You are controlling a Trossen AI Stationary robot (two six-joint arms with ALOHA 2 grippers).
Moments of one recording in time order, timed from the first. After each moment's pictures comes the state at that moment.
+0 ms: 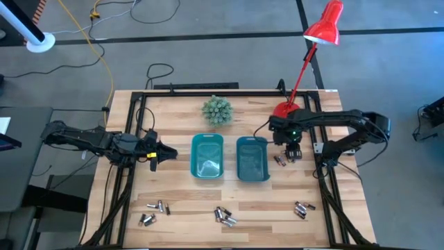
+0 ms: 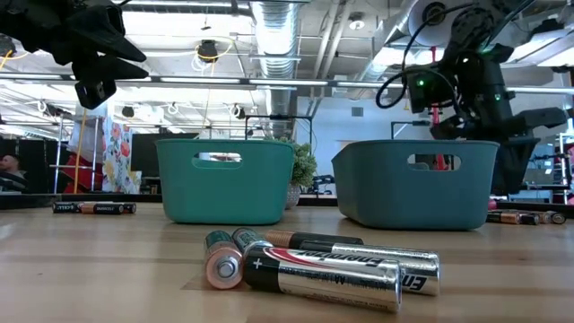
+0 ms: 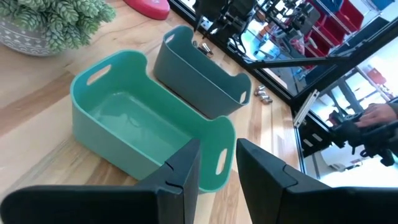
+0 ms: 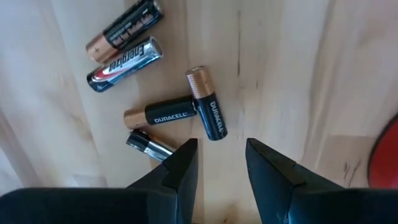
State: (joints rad) left arm -0.22 0.44 0.38 -0.24 -0.28 -0.70; right arm -0.38 1.38 0.76 -1.07 -0.02 -0.37
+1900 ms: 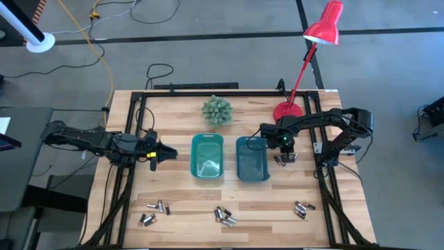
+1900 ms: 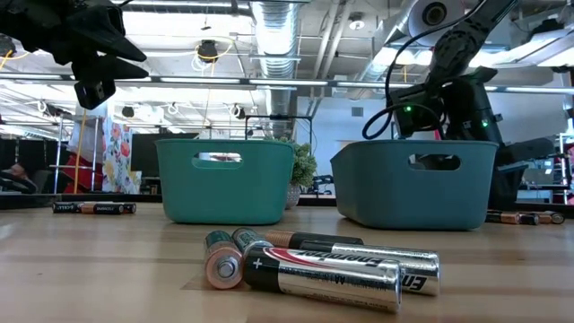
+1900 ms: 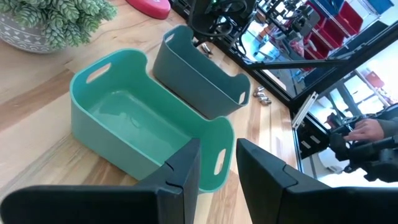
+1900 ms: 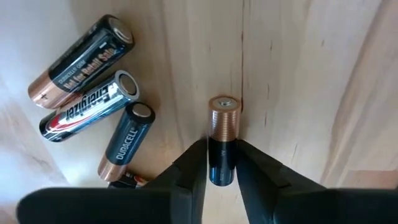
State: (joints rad) left arm -0.22 0.45 0.38 -0.24 -0.28 -0.72; right arm -0.30 1.59 0.76 -0.92 0.03 -0.25
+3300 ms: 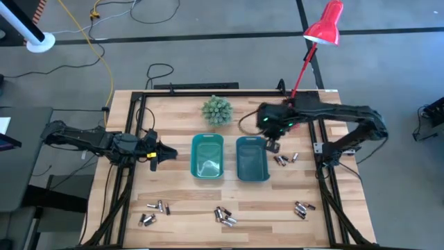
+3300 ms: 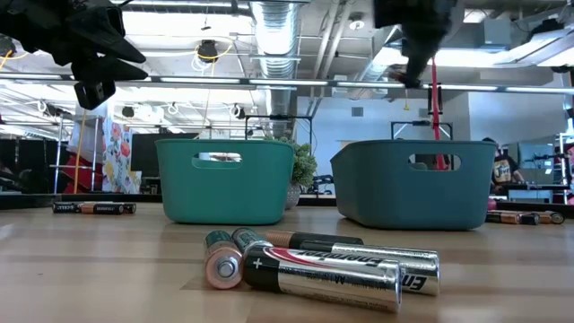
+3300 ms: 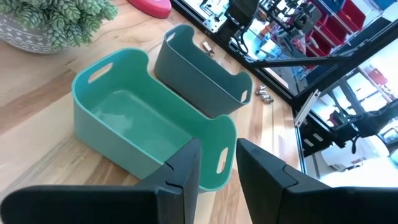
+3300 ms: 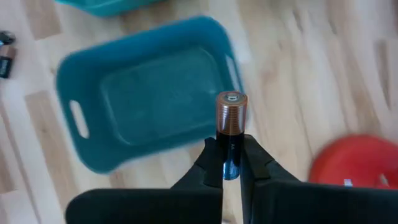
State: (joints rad) left arm -0.22 0.44 0.38 -0.24 -0.28 -0.71; right arm -0.14 1.44 1.44 -1.24 0.03 0.13
